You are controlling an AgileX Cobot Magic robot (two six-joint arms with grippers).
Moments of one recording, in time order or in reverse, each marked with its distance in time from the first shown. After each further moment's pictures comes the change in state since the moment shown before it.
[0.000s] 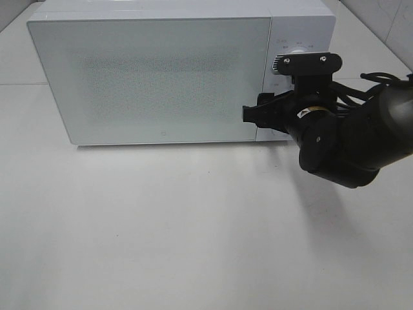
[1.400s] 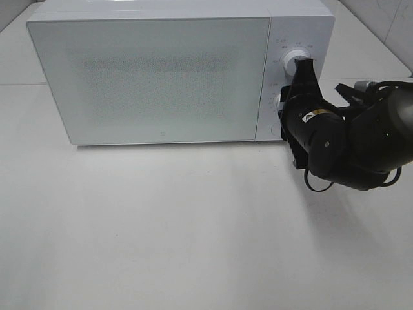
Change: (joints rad) left arm 0.000 0.000 0.000 0.000 0.000 0.000; right arm -0.012 -0.008 0.025 -0.080 0.011 1.577
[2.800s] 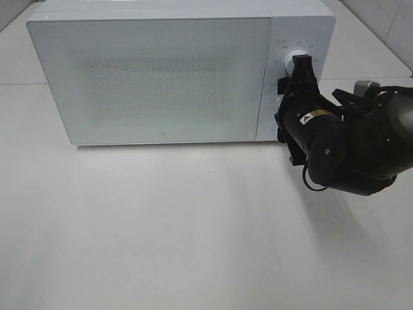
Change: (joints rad) left arm 0.000 0.000 0.000 0.000 0.000 0.000; right arm 0.007 -0.015 0.030 -0.049 -0.078 0.004
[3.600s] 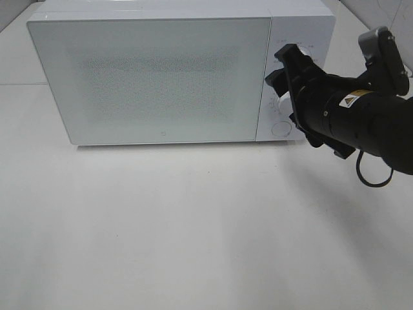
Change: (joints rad) left arm 0.000 0.000 0.000 0.000 0.000 0.000; right arm 0.003 -0.382 0.138 -0.124 0.413 -0.570
